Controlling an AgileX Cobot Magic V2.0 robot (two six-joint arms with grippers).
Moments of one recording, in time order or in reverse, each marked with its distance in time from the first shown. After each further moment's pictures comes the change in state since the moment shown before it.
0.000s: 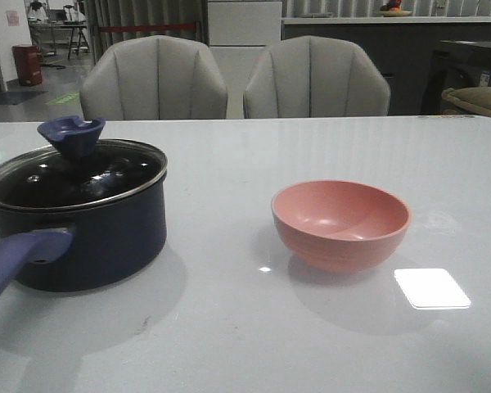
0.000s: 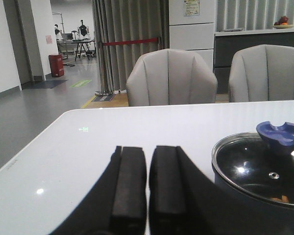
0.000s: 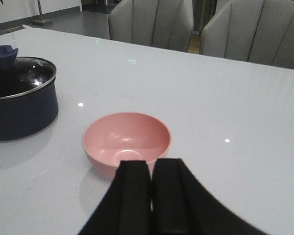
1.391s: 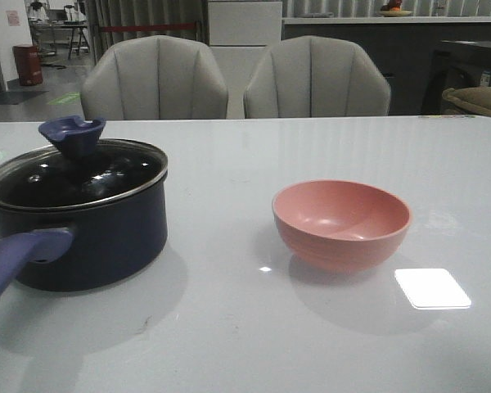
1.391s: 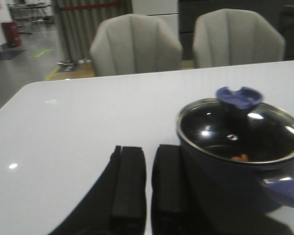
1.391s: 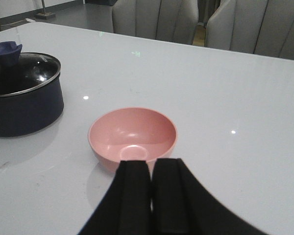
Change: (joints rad) left arm -0.072 0.000 -0.035 0.004 0.166 0.000; right arm 0.005 0.033 -0.037 0.020 0.046 0.007
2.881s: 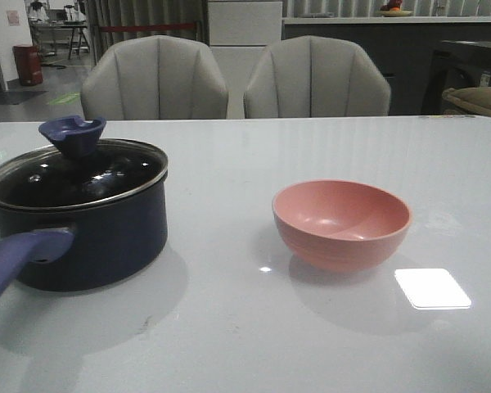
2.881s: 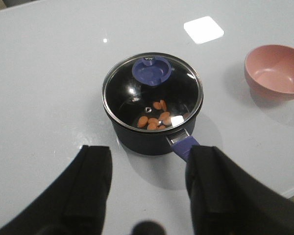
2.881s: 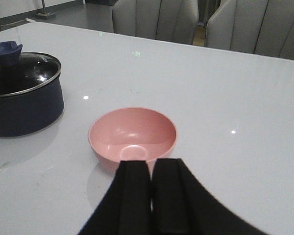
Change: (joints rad) left arm -0.304 0.492 -0.771 0.011 0.735 0.000; right arm 0.000 0.000 0.000 0.000 0.000 0.000
